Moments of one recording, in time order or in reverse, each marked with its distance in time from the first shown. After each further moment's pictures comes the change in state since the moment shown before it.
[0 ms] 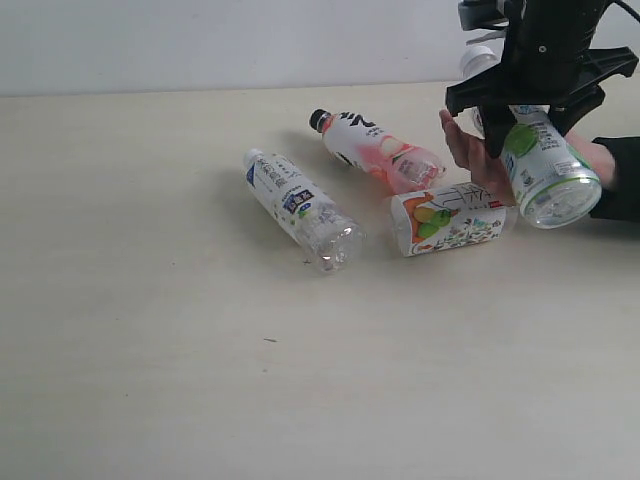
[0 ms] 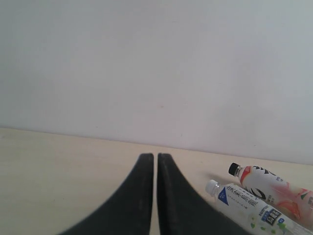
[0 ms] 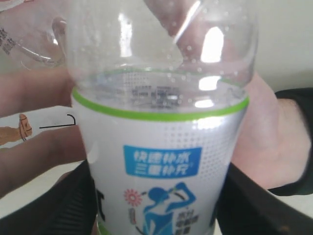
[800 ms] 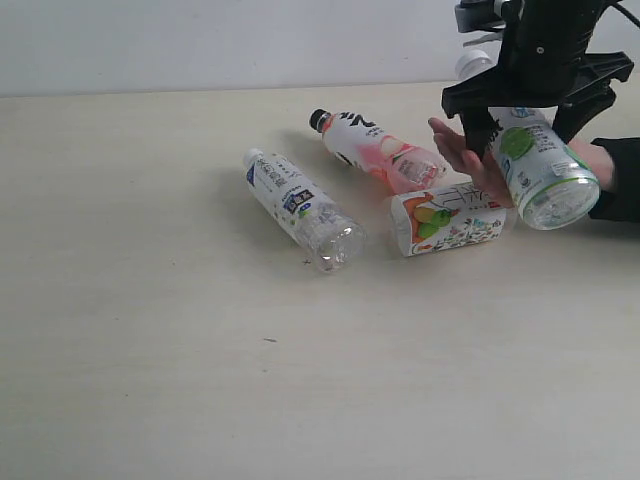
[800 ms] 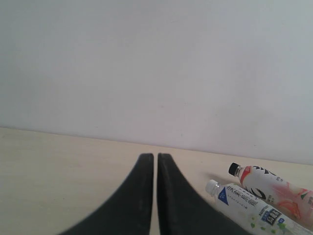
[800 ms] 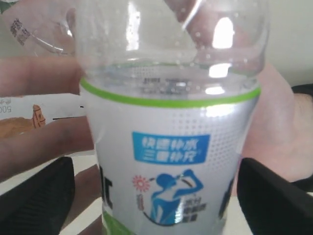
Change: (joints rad) left arm 0.000 0.000 0.000 0.000 0.000 0.000; right arm -0.001 0.000 0.000 0.039 0.013 -0.026
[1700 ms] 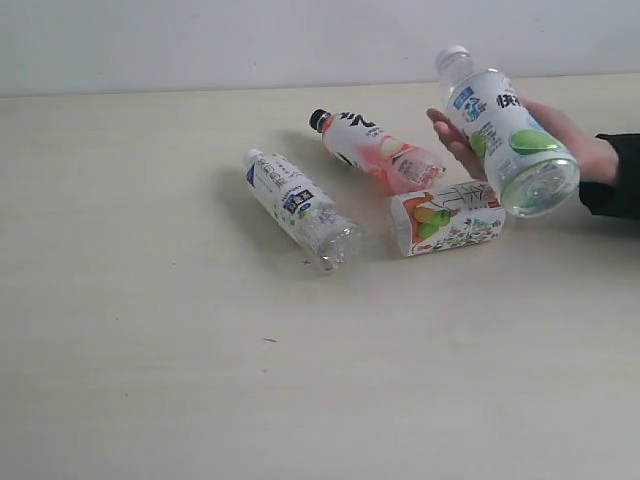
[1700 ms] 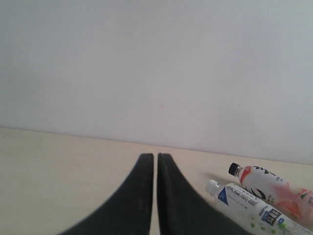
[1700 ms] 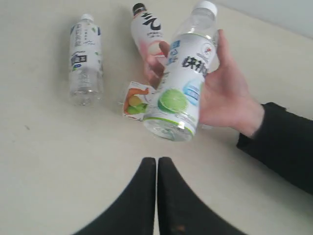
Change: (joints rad) left arm 0.000 0.000 0.000 0.000 0.002 0.000; right arm 0.000 -1.143 0.589 0.209 -0.163 -0.355
